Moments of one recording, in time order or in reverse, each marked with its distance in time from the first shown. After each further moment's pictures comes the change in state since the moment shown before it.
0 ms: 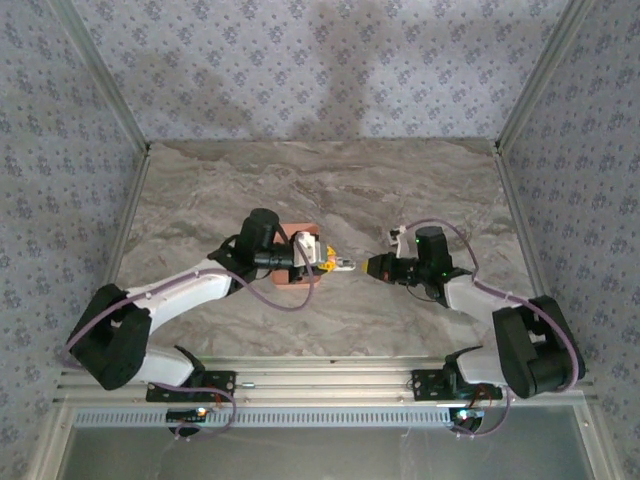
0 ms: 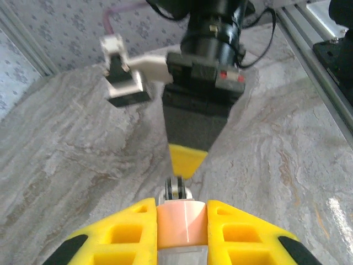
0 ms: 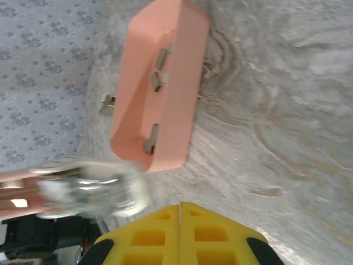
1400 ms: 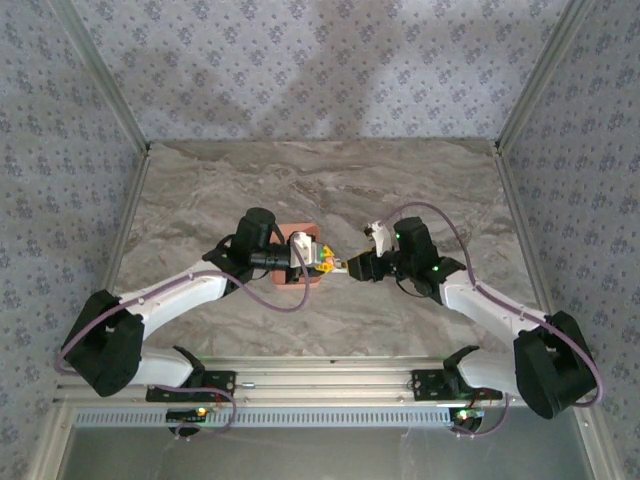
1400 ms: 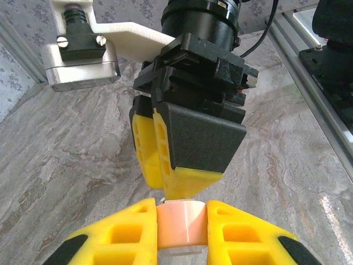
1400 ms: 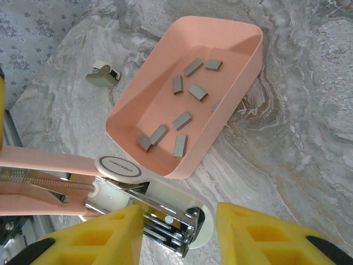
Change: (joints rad) left arm 0.004 -0.032 0.000 -0.048 0.037 0.011; right arm 0.213 -0.117 0.179 -0.264 0.249 -0.401
